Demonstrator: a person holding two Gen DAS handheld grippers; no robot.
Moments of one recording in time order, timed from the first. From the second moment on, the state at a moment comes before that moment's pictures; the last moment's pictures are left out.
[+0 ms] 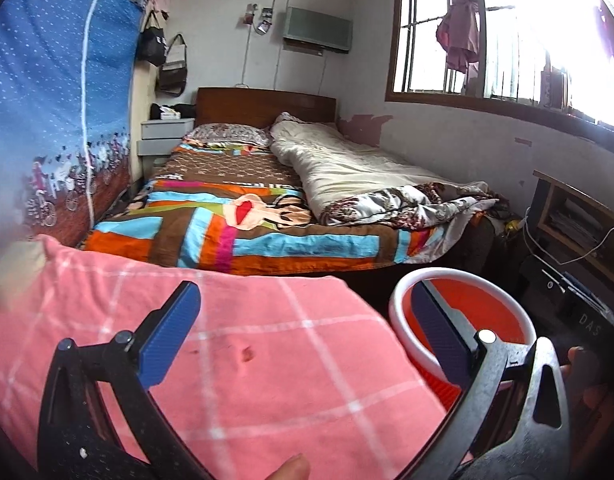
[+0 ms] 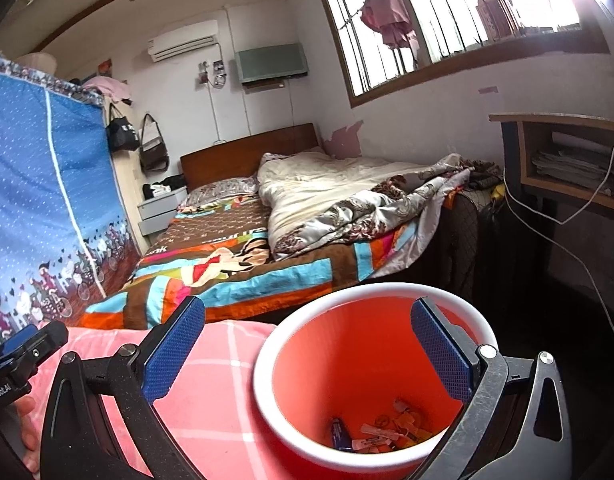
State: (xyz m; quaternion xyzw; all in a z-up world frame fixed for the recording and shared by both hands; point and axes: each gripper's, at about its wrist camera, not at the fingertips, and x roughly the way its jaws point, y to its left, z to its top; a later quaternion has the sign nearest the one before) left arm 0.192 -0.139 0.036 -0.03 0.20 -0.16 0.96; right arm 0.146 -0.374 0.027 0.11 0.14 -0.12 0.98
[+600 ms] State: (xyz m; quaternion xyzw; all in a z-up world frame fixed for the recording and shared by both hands) left arm 0.132 -0.052 0.028 -0.04 0.19 -0.10 0.98; right arm 0.091 -0.312 0.019 0.10 0.10 -0.08 0.99
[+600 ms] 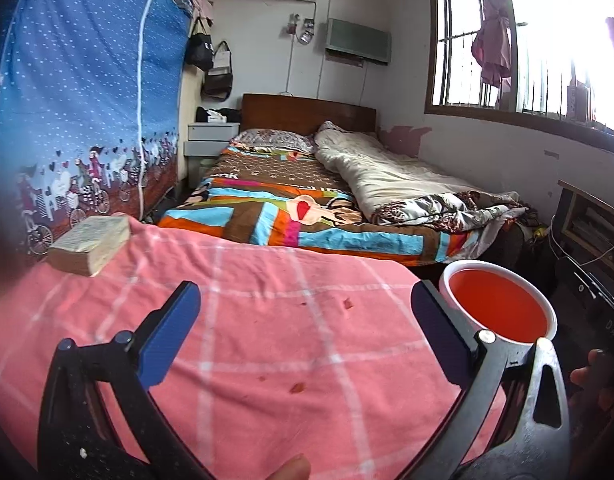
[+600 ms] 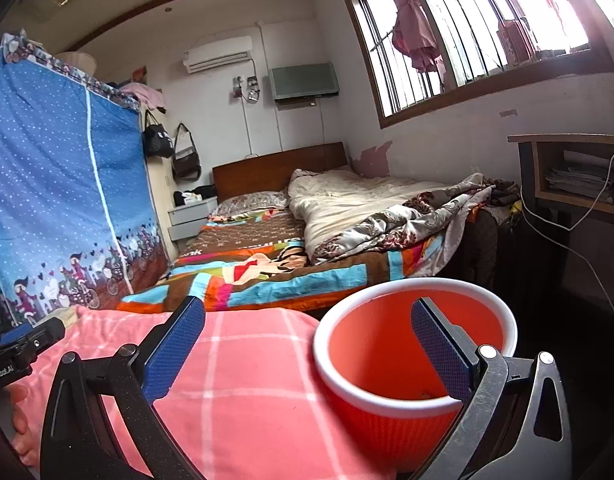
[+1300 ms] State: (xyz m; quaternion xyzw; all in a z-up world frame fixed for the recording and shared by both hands) left arm 0.078 0.016 0.016 -0.05 0.16 -0.05 0.98; right arm 0.053 -0.243 0.008 0.08 0.05 -0.03 1.00
